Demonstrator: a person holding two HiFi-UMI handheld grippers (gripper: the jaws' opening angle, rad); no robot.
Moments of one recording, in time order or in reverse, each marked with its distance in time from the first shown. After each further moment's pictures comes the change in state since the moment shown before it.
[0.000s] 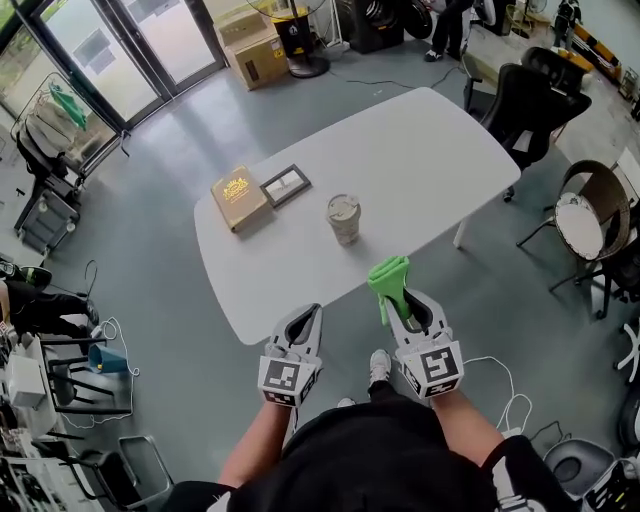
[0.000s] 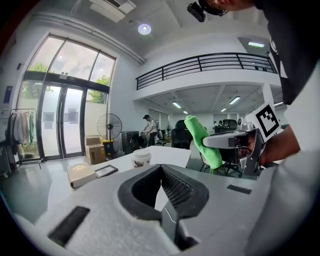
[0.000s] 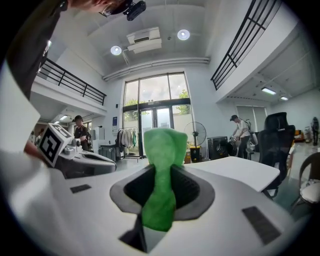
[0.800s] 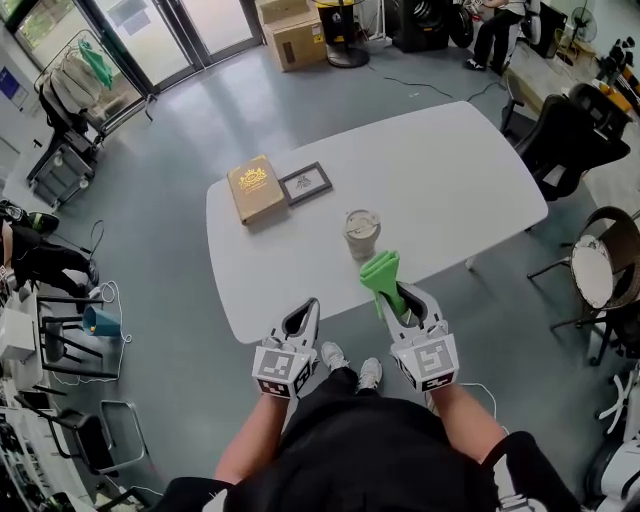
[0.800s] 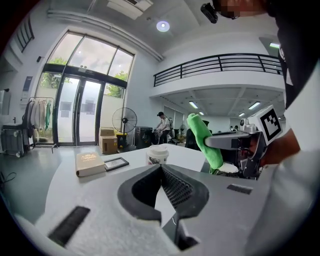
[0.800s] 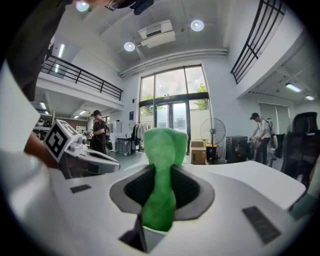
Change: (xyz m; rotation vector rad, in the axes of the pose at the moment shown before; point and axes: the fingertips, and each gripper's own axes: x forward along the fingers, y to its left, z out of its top) left arm 0.042 0.049 -0.014 -0.145 0.022 0.146; right arm 0.083 -0.016 0.002 -0.092 0.051 0.207
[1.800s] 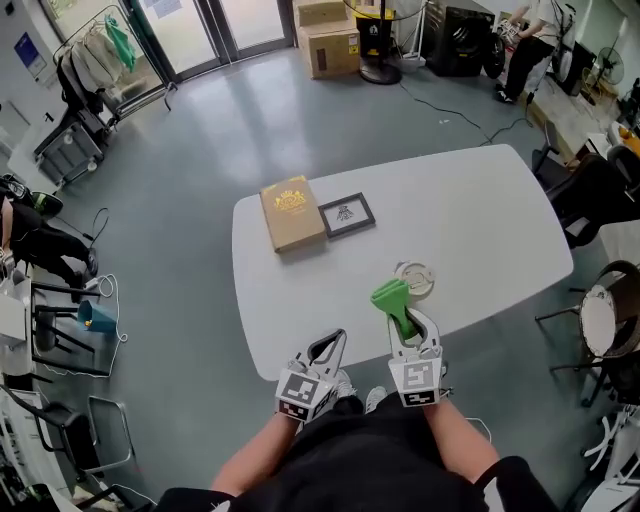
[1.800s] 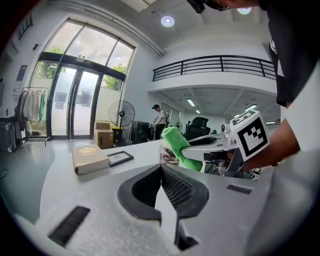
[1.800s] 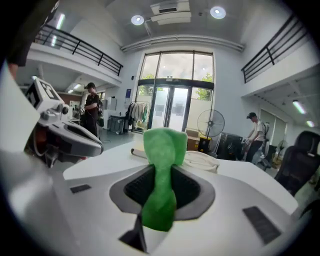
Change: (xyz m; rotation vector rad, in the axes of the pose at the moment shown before) left arm 0.021 0.075 -0.020 -0.033 0.050 -0.068; right arm 0.131 0.023 -0.043 -0.142 0.207 -0.103
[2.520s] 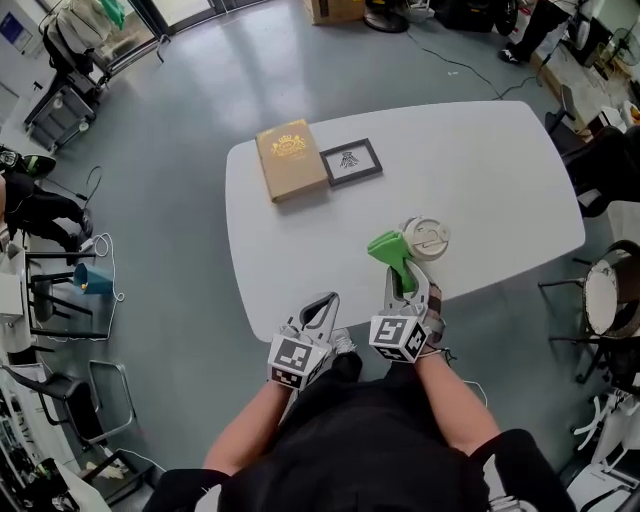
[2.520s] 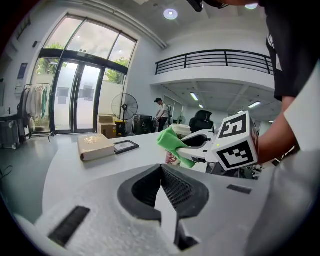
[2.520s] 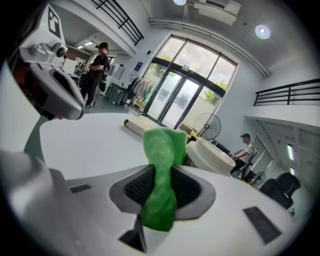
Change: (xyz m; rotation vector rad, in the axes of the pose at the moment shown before) left arm 0.000 0.023 -0.041 -0.020 0.081 0.024; right arm 0.049 0.003 -0.041 -0.334 0.173 -0.162
